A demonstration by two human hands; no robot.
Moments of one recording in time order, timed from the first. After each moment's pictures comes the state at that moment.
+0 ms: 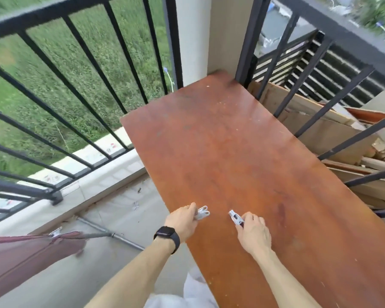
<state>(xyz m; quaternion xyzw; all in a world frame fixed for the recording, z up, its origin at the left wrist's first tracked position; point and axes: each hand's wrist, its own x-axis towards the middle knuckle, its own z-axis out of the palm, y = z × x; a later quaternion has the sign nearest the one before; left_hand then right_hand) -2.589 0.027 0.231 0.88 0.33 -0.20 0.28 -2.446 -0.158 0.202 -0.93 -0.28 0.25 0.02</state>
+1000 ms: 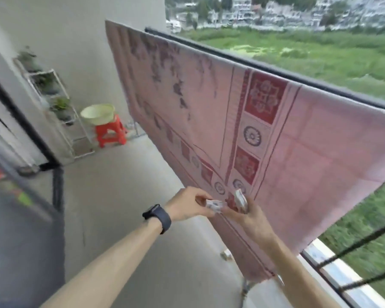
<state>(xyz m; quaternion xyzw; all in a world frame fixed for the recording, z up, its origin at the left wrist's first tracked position) -3.256 0.029 0.484 0.44 0.78 0.32 0.30 -3.075 0.135 0.493 -0.34 -0.70 0.60 0.15</state>
